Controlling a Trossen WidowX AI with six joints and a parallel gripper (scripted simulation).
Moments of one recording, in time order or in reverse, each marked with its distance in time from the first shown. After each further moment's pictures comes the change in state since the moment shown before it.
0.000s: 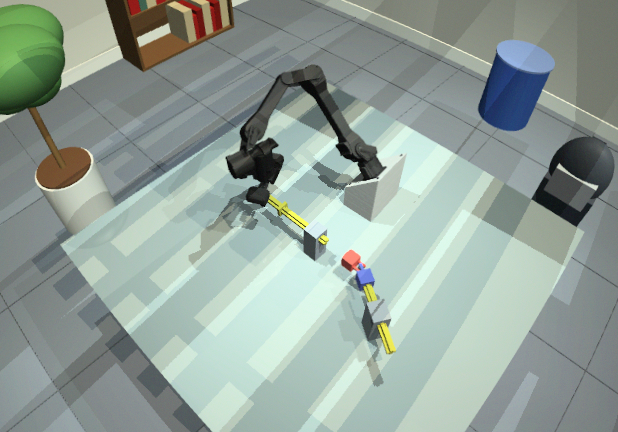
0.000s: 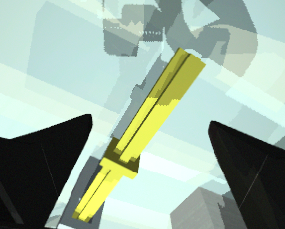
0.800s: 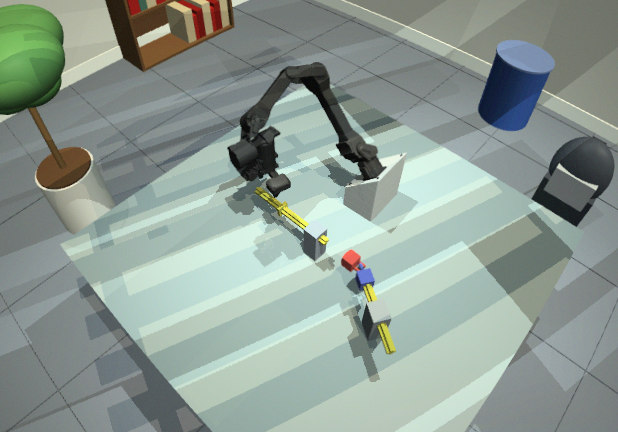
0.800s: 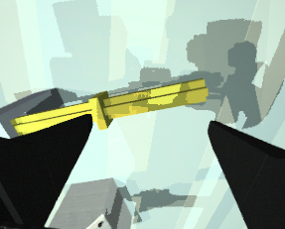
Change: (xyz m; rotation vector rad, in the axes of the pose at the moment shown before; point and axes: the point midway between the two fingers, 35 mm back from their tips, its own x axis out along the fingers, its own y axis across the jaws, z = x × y) arm -0.037 -0.002 -0.005 -0.819 -0.027 0.032
